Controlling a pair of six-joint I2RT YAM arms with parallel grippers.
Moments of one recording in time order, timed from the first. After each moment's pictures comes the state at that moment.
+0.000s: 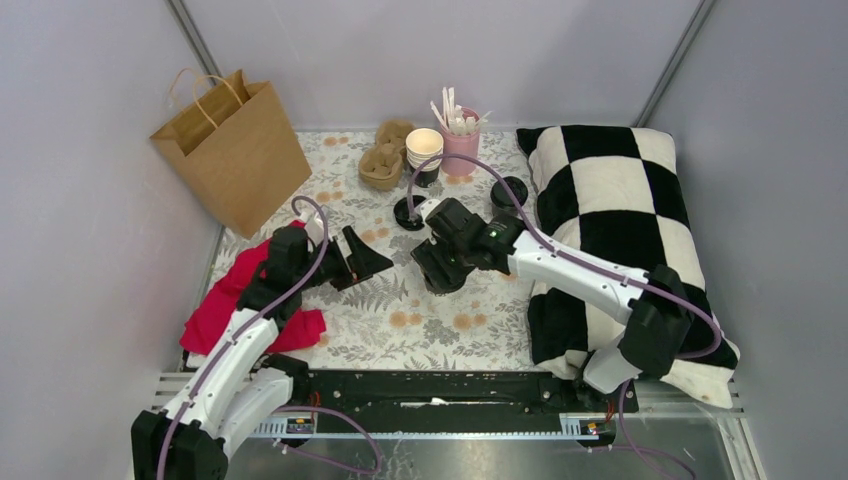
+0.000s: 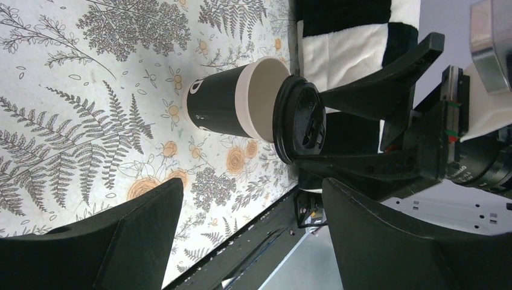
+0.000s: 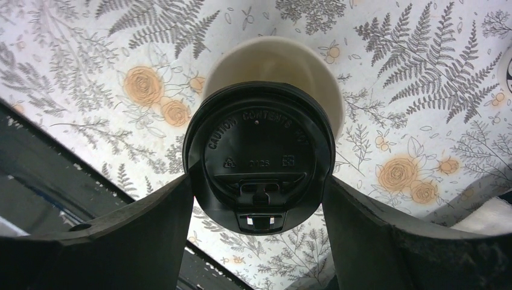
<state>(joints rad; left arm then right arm) -0.27 0.81 0.56 -0.26 0.56 -0.83 0.94 1.55 1.32 -0.78 0.07 0.15</state>
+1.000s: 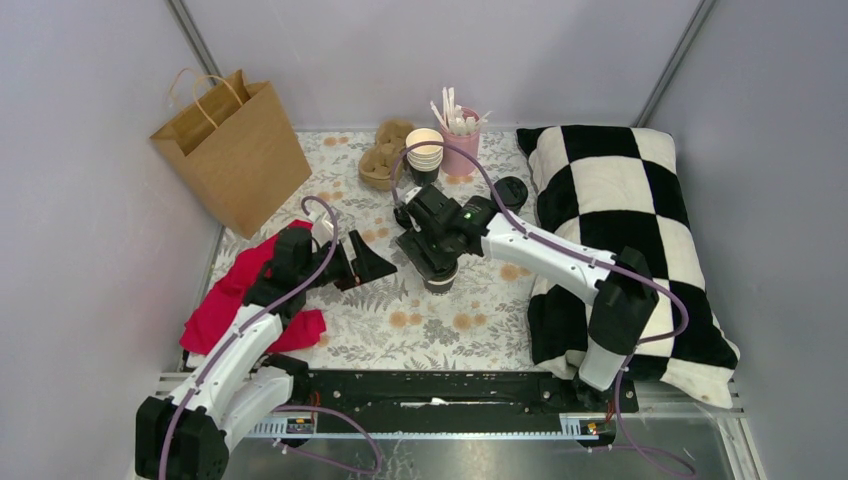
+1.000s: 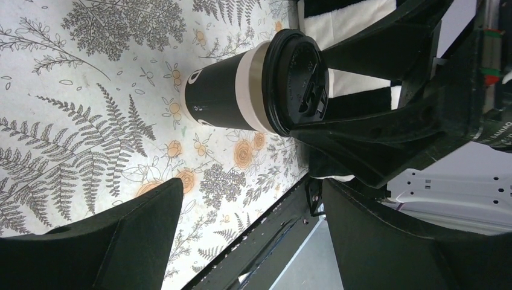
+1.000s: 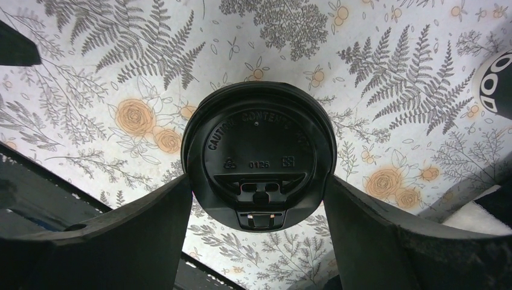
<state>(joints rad) -0.27 0.86 0.52 -0.18 0.63 -0.75 0.94 1.73 1.54 -0.87 0.14 0.17</state>
